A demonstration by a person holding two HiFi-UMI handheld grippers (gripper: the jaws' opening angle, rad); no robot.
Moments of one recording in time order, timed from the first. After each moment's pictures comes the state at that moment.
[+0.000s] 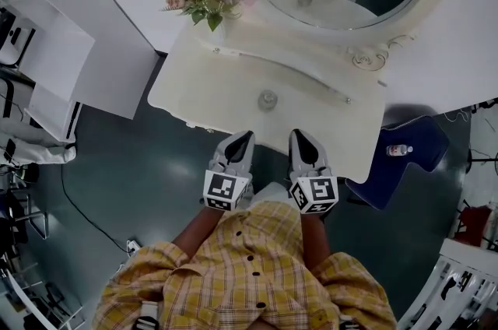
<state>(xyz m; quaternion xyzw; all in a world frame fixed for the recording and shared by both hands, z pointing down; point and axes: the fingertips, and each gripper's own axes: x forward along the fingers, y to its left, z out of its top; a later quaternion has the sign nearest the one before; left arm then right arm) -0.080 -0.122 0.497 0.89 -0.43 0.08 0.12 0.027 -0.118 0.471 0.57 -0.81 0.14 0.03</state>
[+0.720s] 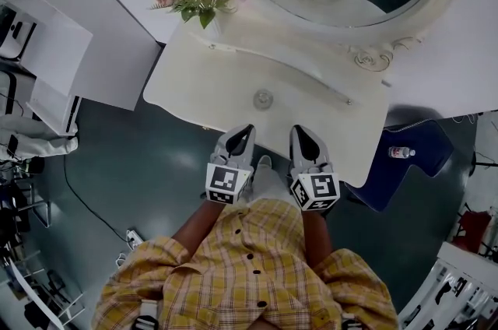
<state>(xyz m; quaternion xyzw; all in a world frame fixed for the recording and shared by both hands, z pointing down) -0.051 -0.148 0.524 0.88 -0.44 0.12 0.13 0.056 -0.143 0.489 0.55 -0.82 0.16 0.03</state>
